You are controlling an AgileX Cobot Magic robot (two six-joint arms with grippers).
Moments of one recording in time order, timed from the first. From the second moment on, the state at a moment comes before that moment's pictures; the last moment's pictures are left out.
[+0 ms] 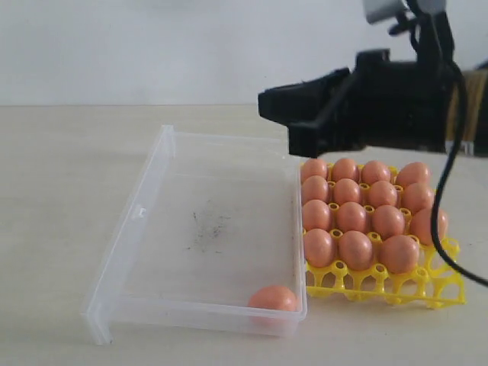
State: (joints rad) left arm 0.12 0.00 0.00 -0.08 0.08 -0.05; right arm 0.46 1.28 -0.74 -1.26 -0.56 1.25
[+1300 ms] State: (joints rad) left arm 0.12 0.00 0.00 -0.08 0.08 -0.05; right arm 0.80 2.08 -1.76 -0.03 1.21 -0.19
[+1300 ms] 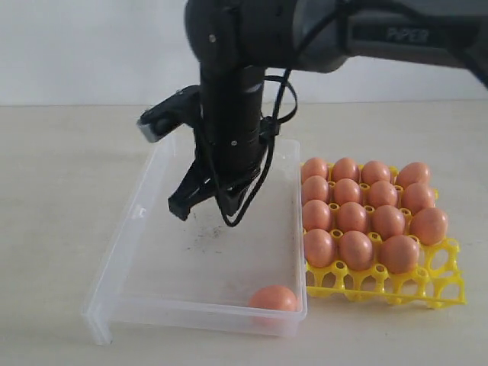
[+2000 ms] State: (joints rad) left arm 0.12 0.00 0.00 -0.08 0.08 -0.05; right arm 0.86 2.11 -1.61 -0.21 1.22 -0.56
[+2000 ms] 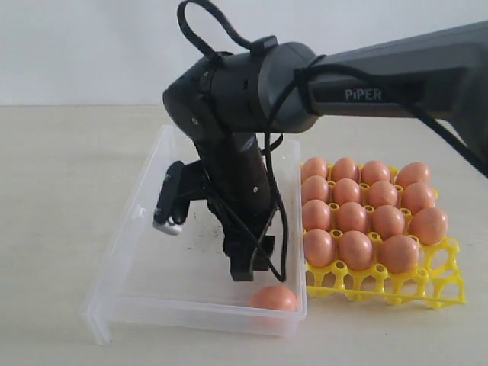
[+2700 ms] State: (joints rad) left arm 0.12 0.00 0.00 -0.08 0.08 -0.05; right arm 0.86 2.03 -1.54 -0.02 1.22 -0.68
